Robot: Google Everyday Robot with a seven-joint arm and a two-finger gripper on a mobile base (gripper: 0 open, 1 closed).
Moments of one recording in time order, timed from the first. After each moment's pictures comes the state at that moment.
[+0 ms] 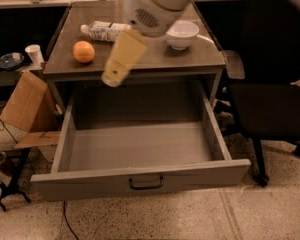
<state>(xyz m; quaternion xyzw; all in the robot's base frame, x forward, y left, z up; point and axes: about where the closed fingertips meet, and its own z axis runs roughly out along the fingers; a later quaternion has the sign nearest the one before) 0.525 0.031 1.009 -0.57 0.76 0.04 0.32</state>
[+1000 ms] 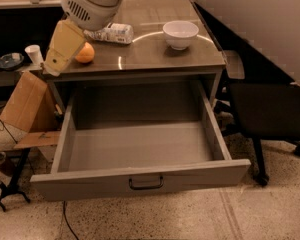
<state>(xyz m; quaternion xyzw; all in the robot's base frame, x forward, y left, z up) 0.552 0.136 1.009 -0.54 0.77 0.08 0.33</state>
